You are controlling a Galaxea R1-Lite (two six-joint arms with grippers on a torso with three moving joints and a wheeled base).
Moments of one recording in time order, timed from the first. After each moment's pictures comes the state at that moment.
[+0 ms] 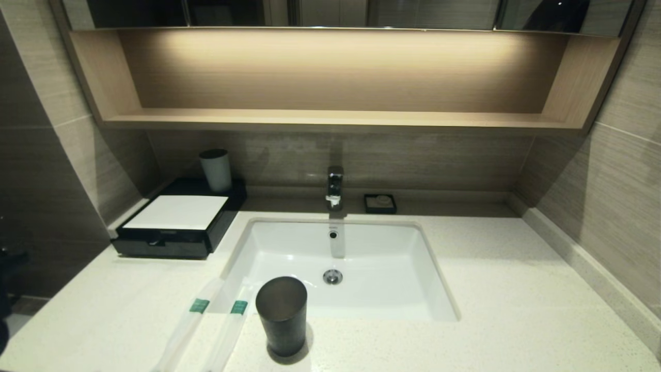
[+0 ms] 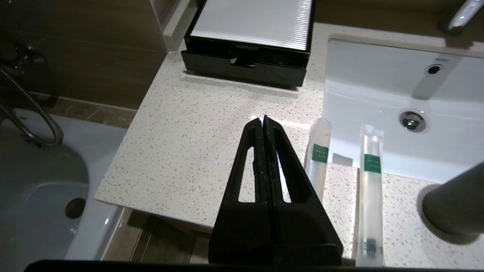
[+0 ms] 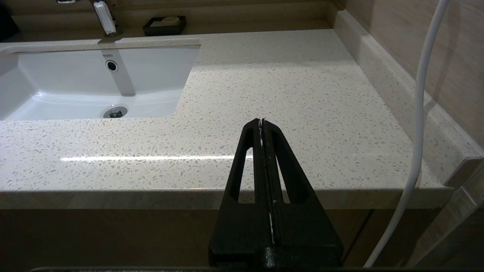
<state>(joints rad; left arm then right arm) 0.04 0.91 -0.70 0.15 0.11 -0.01 0.00 0.00 0.00 -0.01 0.00 0.05</state>
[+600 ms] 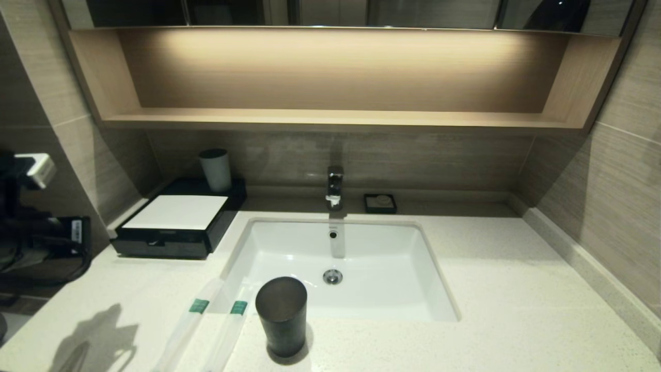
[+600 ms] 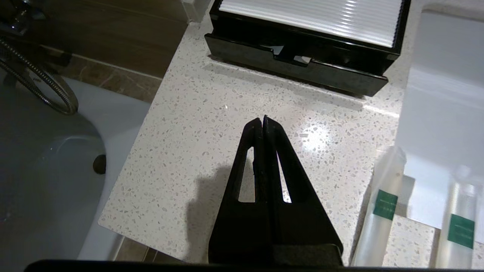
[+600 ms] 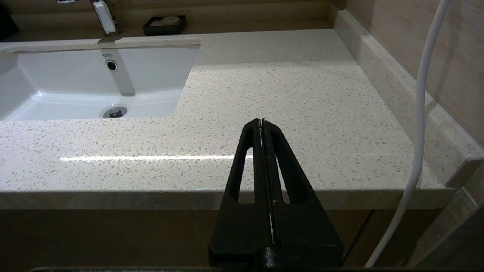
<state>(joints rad) 0.17 1.41 -0.85 0.02 0.11 0.03 0.00 0.00 0.00 -0.01 0.00 0.05</state>
